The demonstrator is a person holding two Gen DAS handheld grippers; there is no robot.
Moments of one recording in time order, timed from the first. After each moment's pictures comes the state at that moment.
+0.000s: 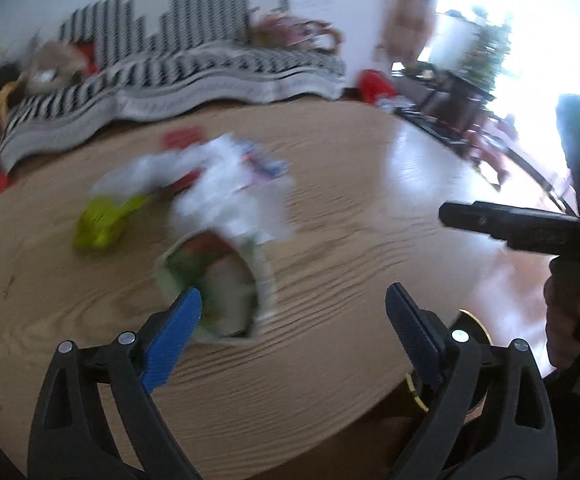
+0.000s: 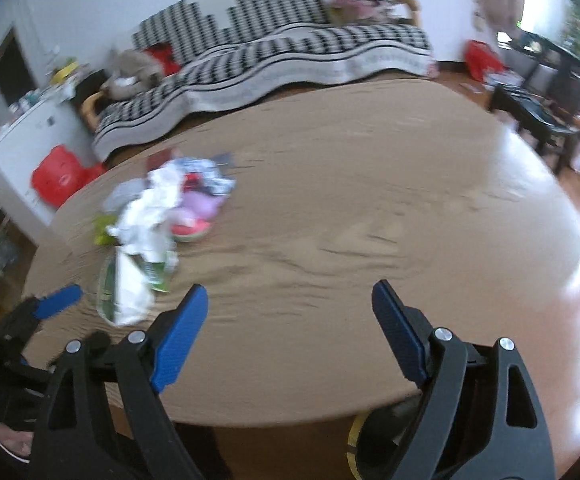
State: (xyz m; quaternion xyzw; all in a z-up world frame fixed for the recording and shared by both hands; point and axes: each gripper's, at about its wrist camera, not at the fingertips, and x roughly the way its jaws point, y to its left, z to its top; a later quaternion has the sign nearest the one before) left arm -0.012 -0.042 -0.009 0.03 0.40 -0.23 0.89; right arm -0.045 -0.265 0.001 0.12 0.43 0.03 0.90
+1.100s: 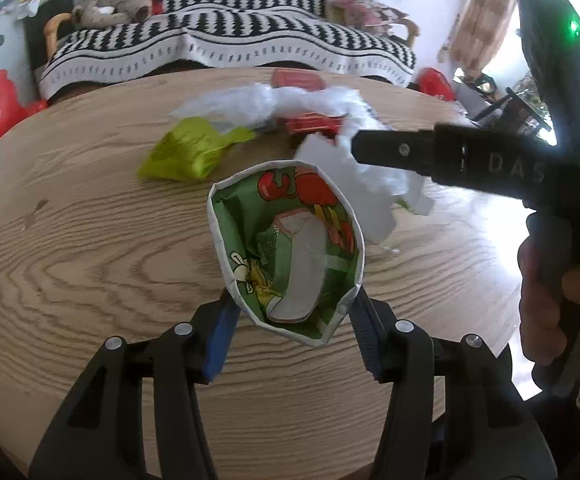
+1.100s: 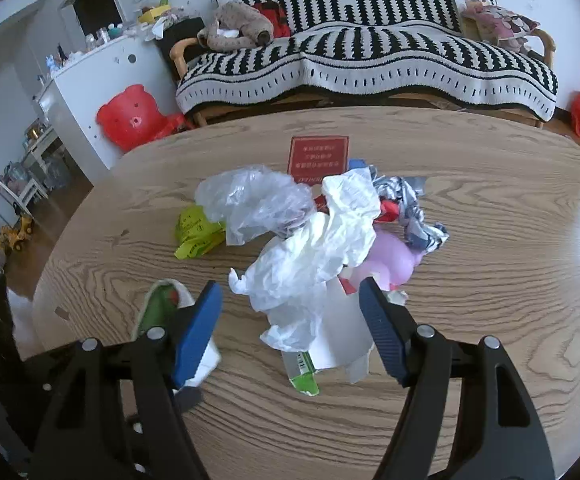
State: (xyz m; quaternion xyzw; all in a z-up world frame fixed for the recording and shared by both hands) left arm 0.022 0.026 -0.045 -0.02 0.45 -0.15 0.88; right arm 0.074 -0.109 -0.016 0.04 0.43 0.18 0.88
